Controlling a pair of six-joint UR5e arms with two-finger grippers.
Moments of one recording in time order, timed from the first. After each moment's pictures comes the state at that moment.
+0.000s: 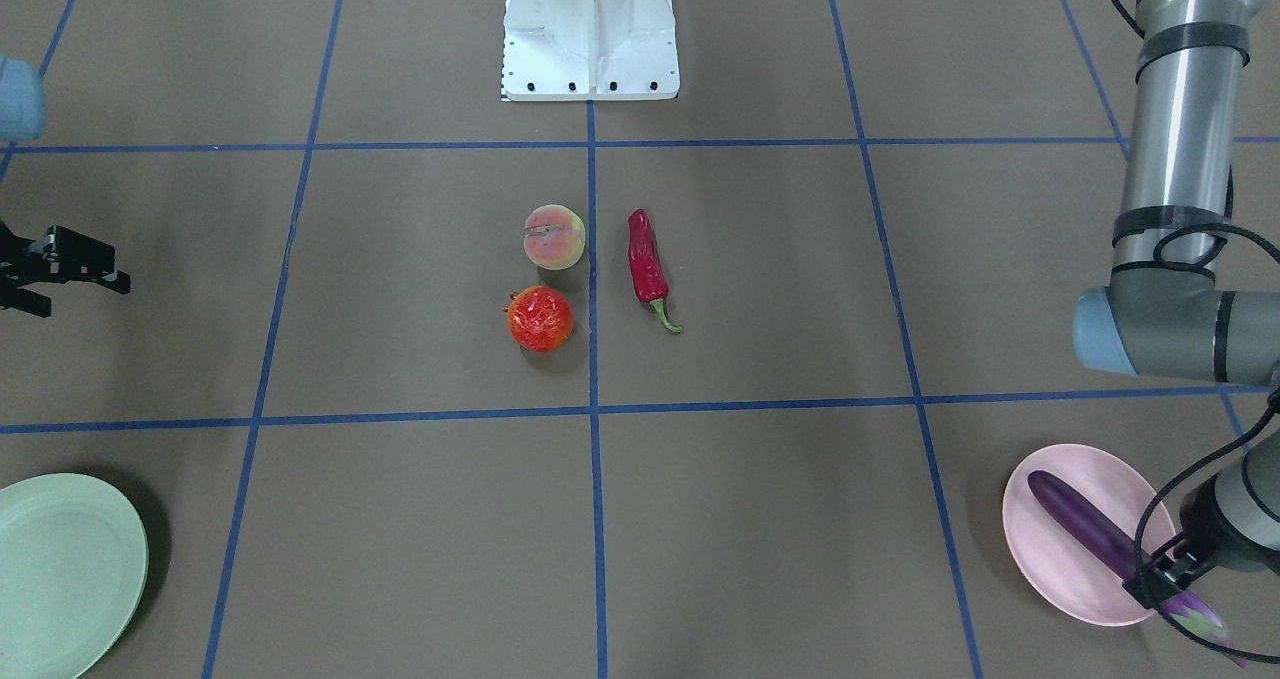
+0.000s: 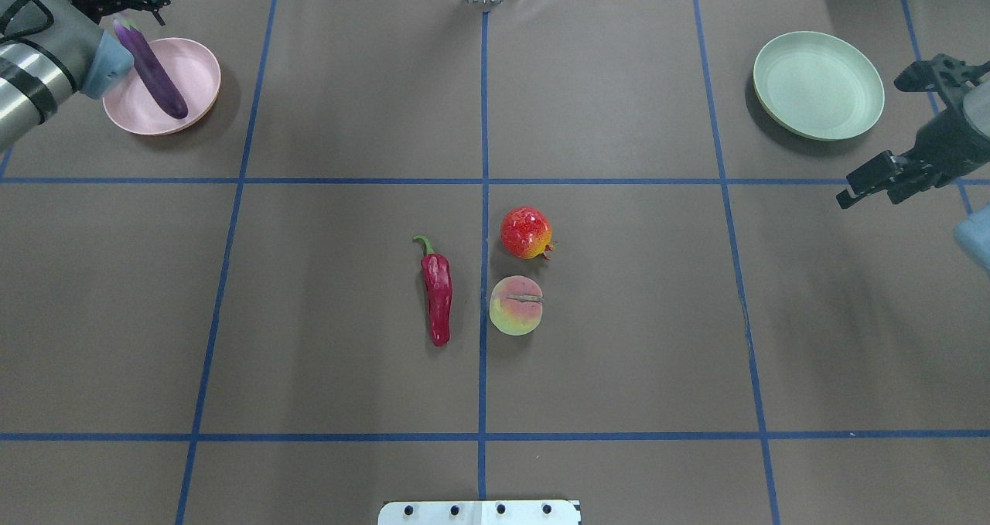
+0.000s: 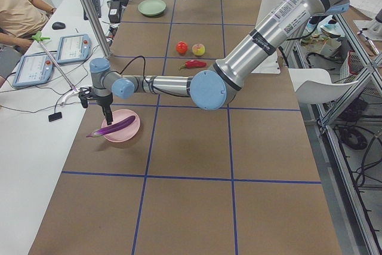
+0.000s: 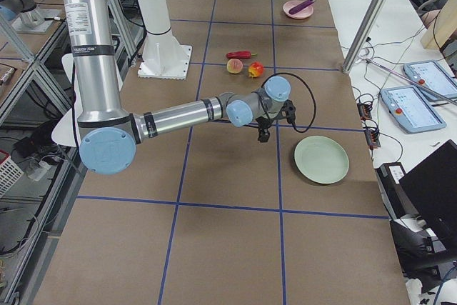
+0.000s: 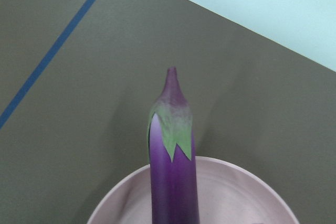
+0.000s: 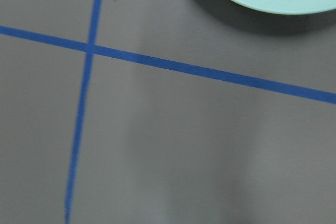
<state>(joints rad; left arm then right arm) -1.18 -2.36 -0.85 -1.97 -2.05 -1.09 1.11 -1.47 1.72 -1.30 2.47 0.56</state>
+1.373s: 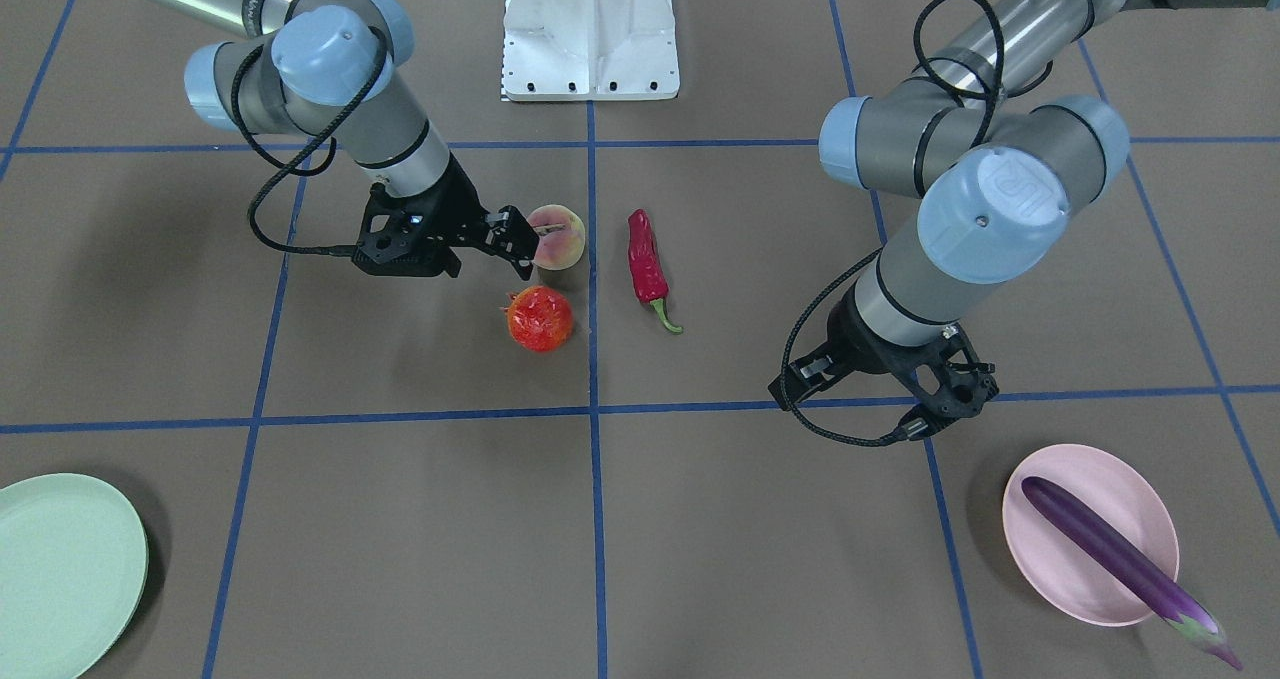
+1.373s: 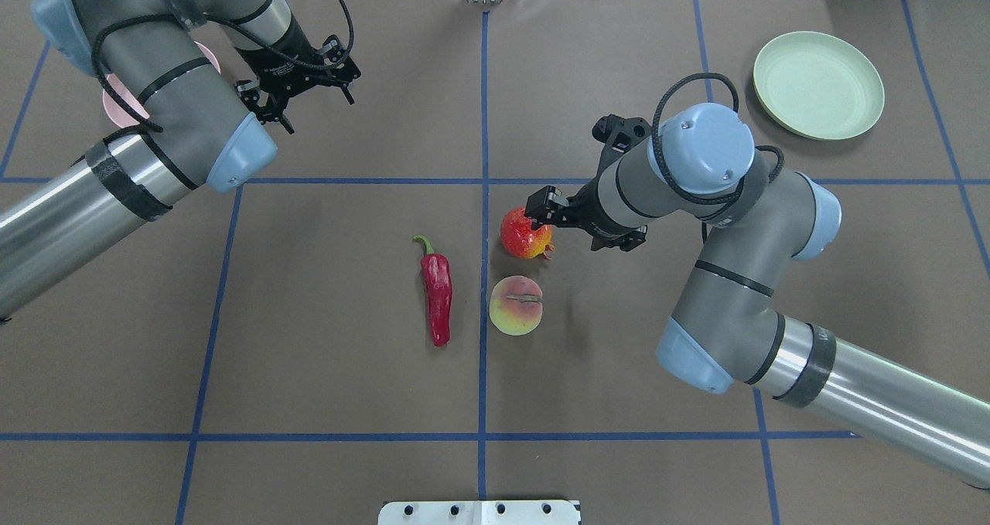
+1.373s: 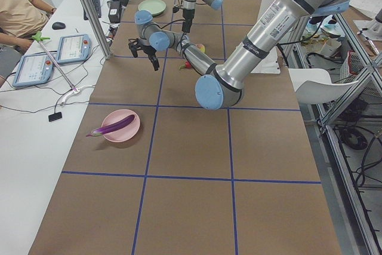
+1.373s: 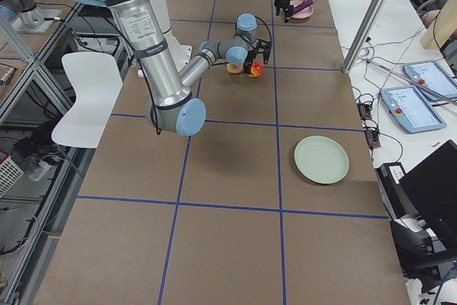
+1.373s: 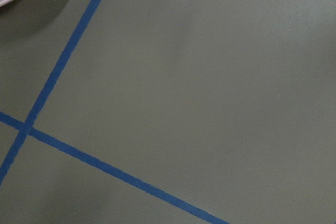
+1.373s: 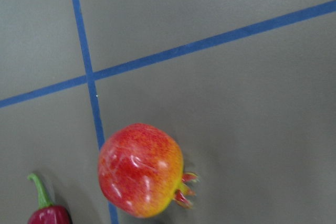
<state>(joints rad) -0.92 -2.32 -1.42 -1.66 -2.22 -1.38 0.60 -1.02 1.68 -1.24 1.93 1.50</state>
